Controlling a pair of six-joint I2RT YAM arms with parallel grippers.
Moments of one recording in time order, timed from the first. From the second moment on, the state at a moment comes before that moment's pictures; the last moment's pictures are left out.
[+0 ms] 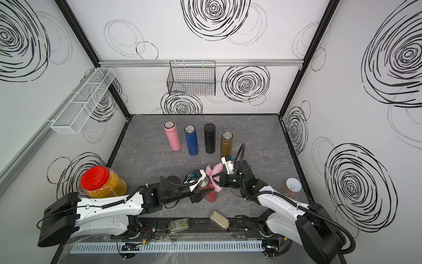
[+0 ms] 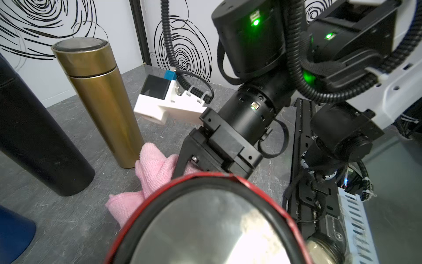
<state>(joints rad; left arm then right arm) -1.11 1.15 0.50 0.37 -0.02 -0.05 0.65 1.04 0.36 0.17 -0.54 0.77</state>
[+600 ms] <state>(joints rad) -1.12 1.20 0.56 0.30 -0.47 -0.22 0.92 1.07 0.39 0.00 -0.15 0.76</state>
